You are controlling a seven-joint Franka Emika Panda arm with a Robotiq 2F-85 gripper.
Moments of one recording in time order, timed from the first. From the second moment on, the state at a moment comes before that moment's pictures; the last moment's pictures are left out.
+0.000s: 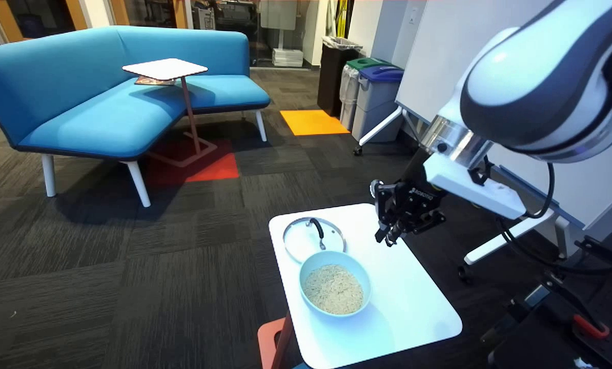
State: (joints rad) arm 0.44 0.33 0.21 -2.44 0.91 2.93 0.36
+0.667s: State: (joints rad) arm 0.44 0.44 0.12 -2.44 0.64 2.99 0.46
